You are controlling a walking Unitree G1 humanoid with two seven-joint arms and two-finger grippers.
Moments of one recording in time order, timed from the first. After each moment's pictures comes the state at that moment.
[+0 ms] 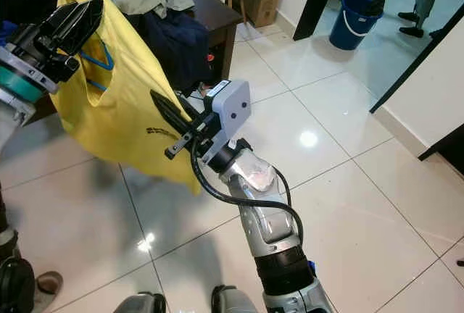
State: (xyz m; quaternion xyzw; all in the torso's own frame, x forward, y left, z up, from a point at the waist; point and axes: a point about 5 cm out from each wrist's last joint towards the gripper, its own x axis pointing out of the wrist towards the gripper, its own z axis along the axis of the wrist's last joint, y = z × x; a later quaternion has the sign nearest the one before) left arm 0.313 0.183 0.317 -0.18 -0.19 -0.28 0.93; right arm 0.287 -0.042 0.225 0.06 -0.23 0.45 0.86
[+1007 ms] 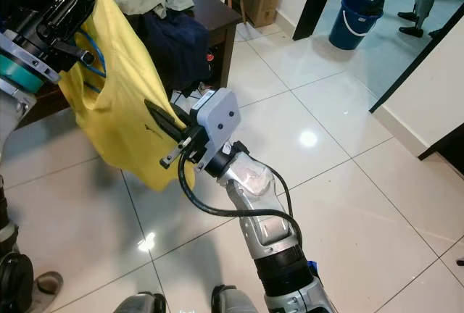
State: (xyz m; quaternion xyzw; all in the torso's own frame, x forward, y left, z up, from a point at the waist) left arm 0.310 0.176 0.337 -0.12 -0.24 -0.26 0.93; right arm 0.285 -0.038 0.217 -0.01 -0.24 0.46 0.85
